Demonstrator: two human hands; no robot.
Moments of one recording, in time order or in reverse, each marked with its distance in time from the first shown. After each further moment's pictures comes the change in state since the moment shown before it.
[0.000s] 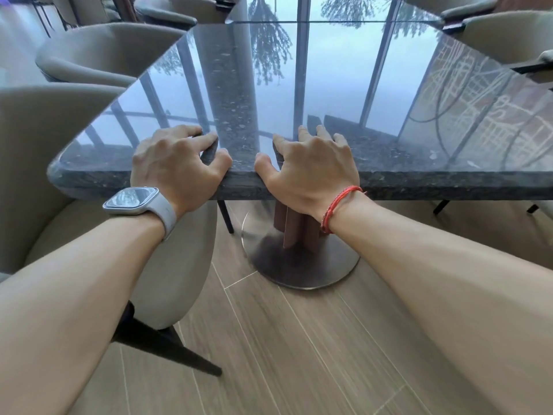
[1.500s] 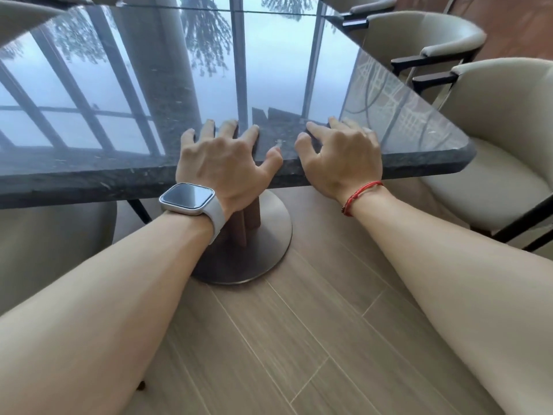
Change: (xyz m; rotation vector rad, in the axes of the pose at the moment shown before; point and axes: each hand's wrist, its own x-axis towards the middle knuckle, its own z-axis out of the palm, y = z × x) left_hand -0.025 0.240 0.078 0.131 -0.053 0.265; right_hand -0.059 0.227 -0.042 -0.021 0.152 0.274
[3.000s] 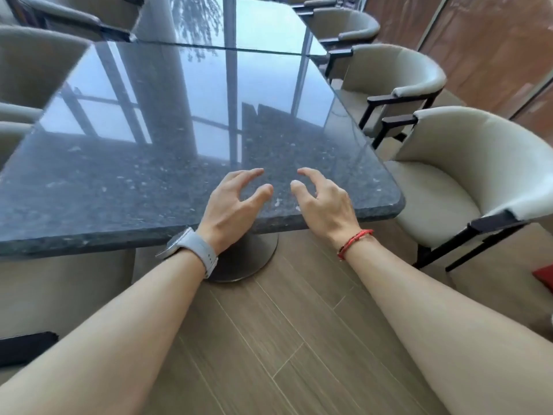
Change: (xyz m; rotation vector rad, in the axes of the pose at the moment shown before) left_hand 0.018 -0.014 -0.139 -1.044 -0.376 -0.239; right_hand 0.023 -0.054 -0.145 0.429 -0.457 0.337
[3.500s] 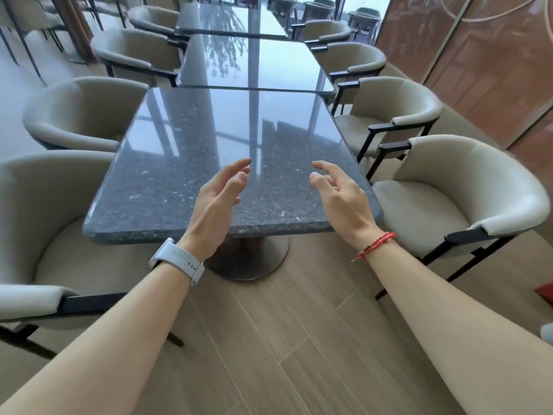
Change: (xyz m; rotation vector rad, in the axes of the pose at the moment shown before) left_hand -0.107 0.141 -0.095 -0.410 0.127 0.058; right_hand -0.099 -0.098 -0.138 0.305 0.001 -0.071
